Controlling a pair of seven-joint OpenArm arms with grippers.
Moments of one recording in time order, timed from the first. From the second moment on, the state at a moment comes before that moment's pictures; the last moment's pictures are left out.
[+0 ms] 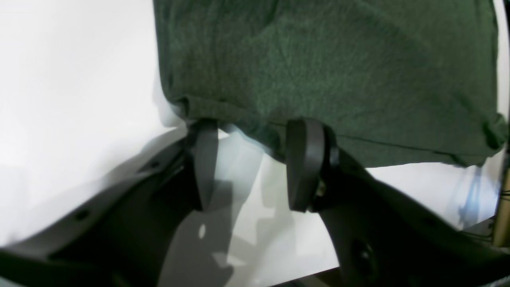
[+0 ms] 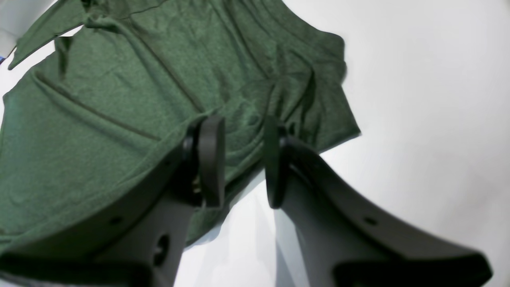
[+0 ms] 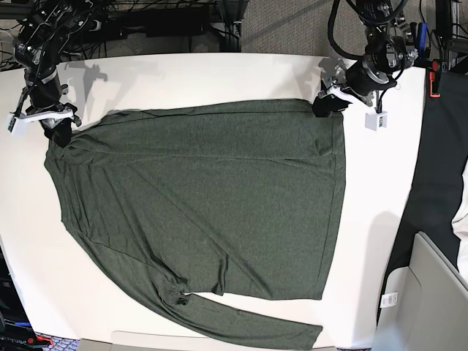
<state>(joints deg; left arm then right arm) 19.9 -5.6 -21.7 98.5 -43.9 -10.7 56.8 -13.2 0.8 43.4 105.9 34.6 17.7 -45.4</state>
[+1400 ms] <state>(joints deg) 23.6 -7.4 -28.9 100.9 -42.1 -9.6 59.1 -17.2 0.9 43.4 105.6 34.3 17.7 -45.6</state>
